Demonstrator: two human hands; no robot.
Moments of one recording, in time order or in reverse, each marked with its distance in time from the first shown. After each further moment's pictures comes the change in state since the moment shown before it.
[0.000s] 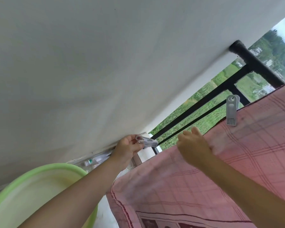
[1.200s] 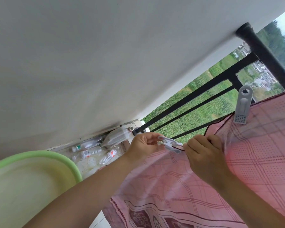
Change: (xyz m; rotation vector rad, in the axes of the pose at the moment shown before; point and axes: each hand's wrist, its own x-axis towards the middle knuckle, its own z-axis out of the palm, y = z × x) left_hand 0.026 -0.048 0.048 0.206 -0.237 0.216; right_hand -0.044 0.010 0.040 0.100 0.535 0.045
